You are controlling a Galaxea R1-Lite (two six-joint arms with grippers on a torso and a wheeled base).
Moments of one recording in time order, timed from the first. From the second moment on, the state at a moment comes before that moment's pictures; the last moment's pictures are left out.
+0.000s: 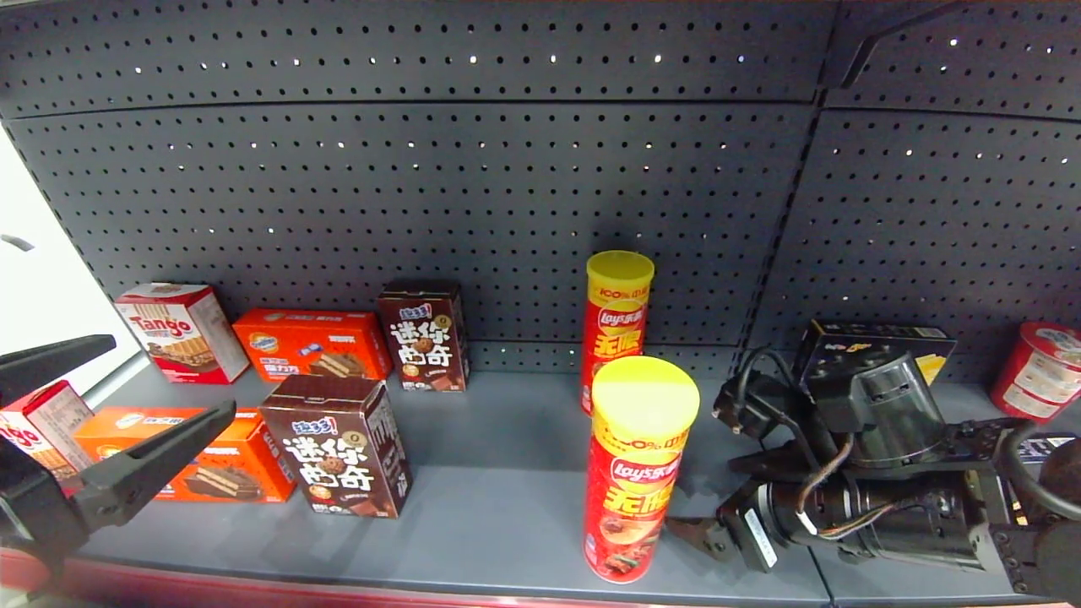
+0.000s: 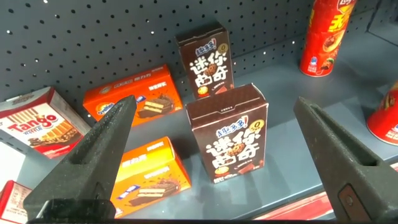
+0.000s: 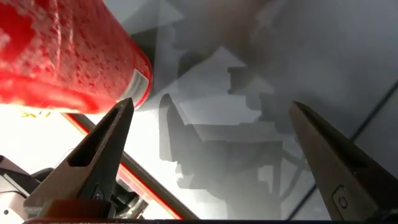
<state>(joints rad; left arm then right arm) -0.14 0.92 -0.52 -0.31 -0.16 0.19 0.68 1.62 -0.74 -0.21 -0.04 -0.02</state>
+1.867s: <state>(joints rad) -0.05 0.66 -0.26 -0.31 -0.09 0.19 0.38 0.98 -0.57 -0.20 -0.09 0.02</state>
